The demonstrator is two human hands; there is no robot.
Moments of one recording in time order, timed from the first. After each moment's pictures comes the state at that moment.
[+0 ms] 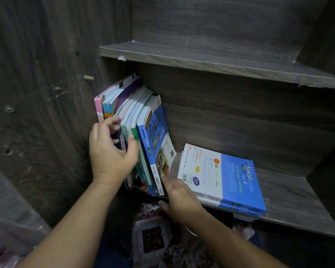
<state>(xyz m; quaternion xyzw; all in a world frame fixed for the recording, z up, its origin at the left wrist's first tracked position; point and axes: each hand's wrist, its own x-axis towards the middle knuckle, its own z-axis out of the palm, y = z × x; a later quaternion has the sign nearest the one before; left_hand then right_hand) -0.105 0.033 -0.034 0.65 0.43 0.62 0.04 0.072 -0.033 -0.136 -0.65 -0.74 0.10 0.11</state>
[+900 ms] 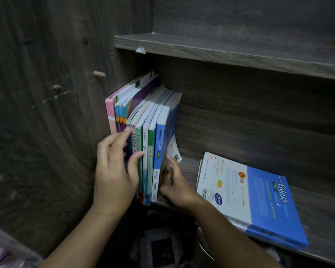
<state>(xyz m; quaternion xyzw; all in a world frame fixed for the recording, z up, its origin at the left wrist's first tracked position) -0.120 0.048 -0.069 0.70 0.40 0.59 -0.05 0.054 0.063 -0.149 -0.52 -0.60 0.46 0.38</state>
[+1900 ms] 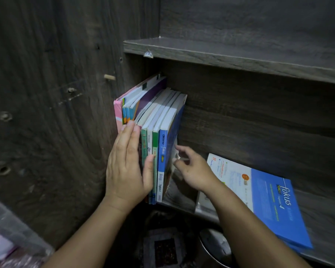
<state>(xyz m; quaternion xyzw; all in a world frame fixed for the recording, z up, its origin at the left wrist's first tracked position) -0.116 0.051 -0.067 0.73 0.40 0.52 -0.16 0.070 0.060 -0.080 -0.62 -0.60 0.34 0.37</state>
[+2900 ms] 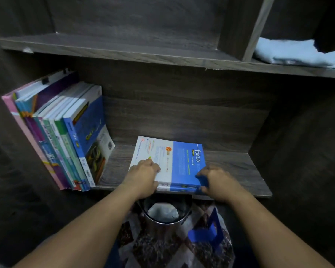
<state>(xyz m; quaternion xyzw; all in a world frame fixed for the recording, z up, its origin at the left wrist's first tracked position) 0.058 -0.007 -0.106 0.92 0.37 0.02 0.07 0.269 -0.133 -0.090 -0.80 -0.60 0.10 -0.01</state>
